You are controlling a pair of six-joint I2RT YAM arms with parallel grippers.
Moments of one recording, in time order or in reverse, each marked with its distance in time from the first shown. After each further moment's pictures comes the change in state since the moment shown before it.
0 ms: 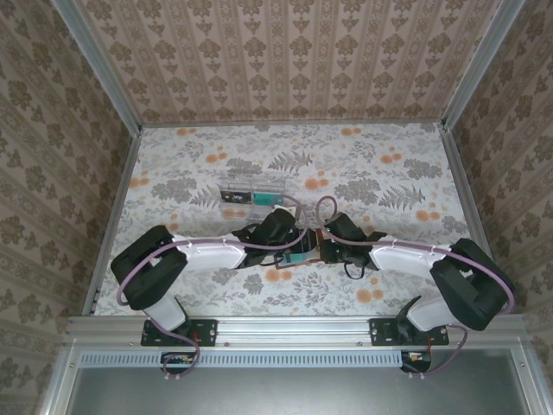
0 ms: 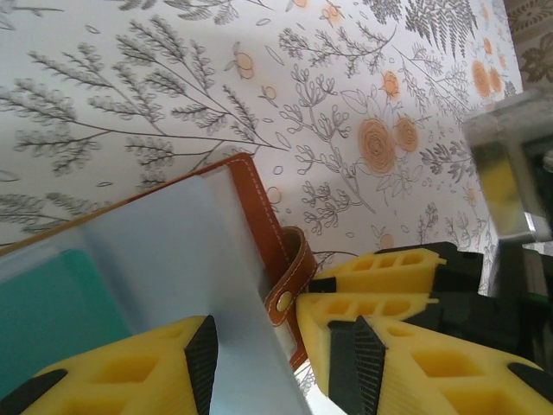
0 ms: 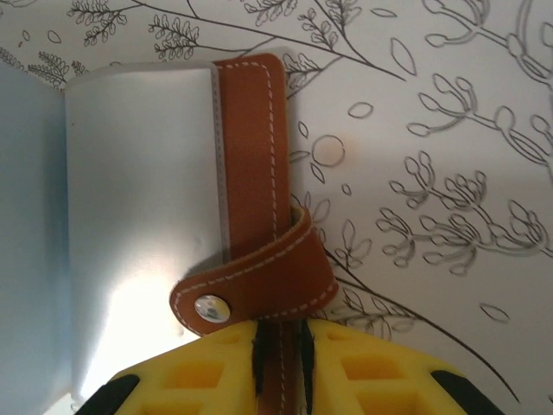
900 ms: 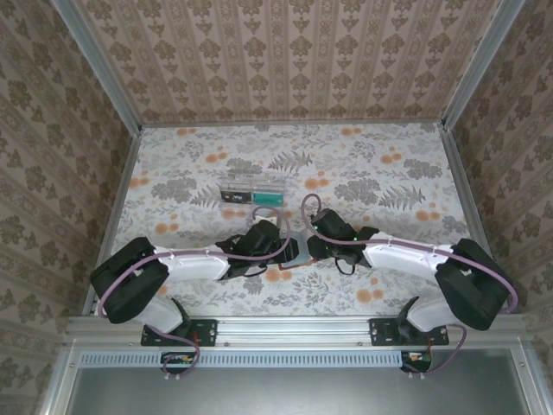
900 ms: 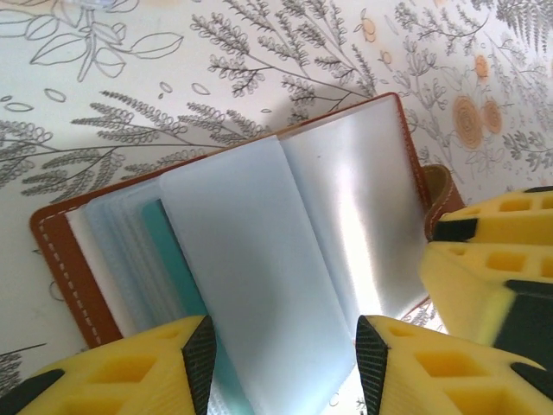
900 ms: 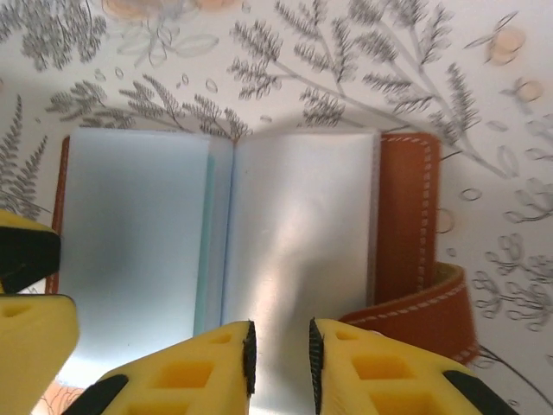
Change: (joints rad) left arm 0.020 -0.157 -0.188 -0.032 -0.068 -0.033; right arm 0.102 0.002 0.134 -0.077 0.073 -0.070
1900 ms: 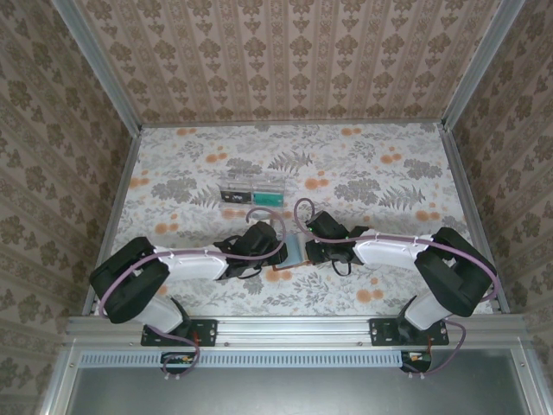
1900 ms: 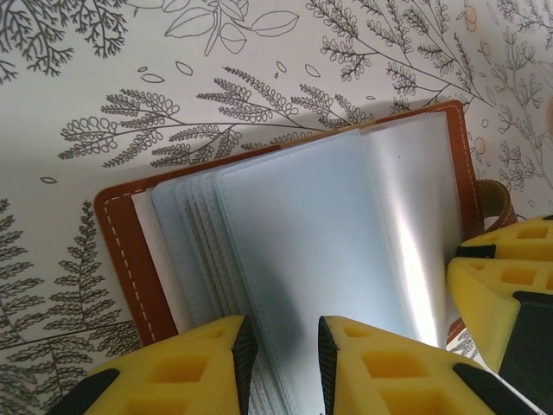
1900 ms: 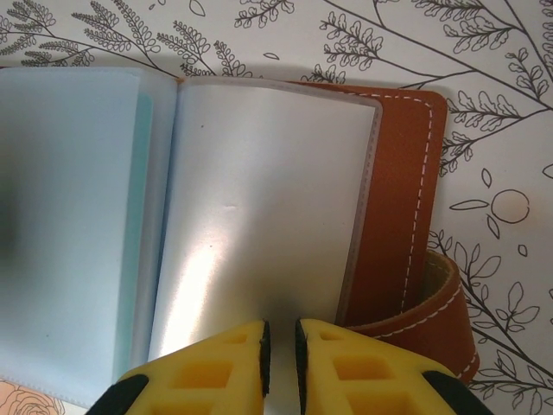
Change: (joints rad) left arm 0.025 0.000 -0.028 -0.067 -0.040 -0.010; right arm 0.000 0.142 0.014 0.033 -0.071 -0.031
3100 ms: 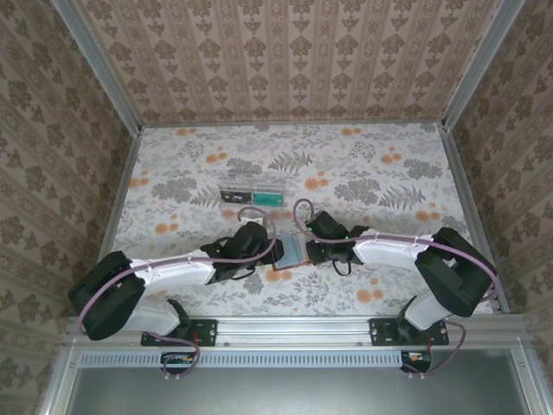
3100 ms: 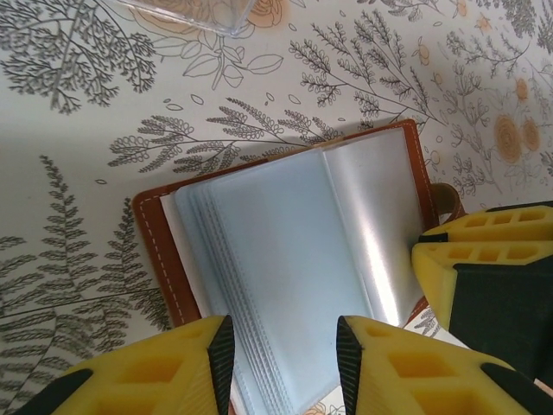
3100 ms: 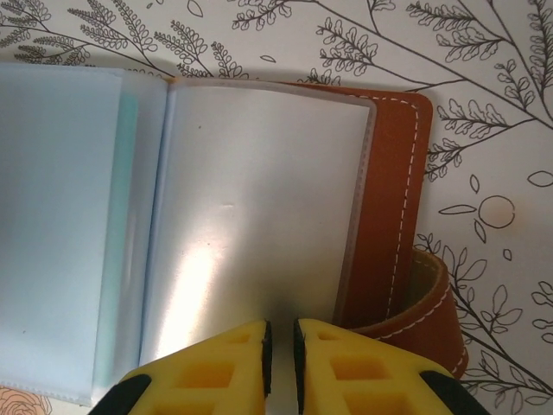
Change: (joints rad) left arm 0.008 -0.148 -0.034 -0.061 -0.012 0.009; right arm 0.000 -0.002 0.005 -0.011 0.016 -0.027
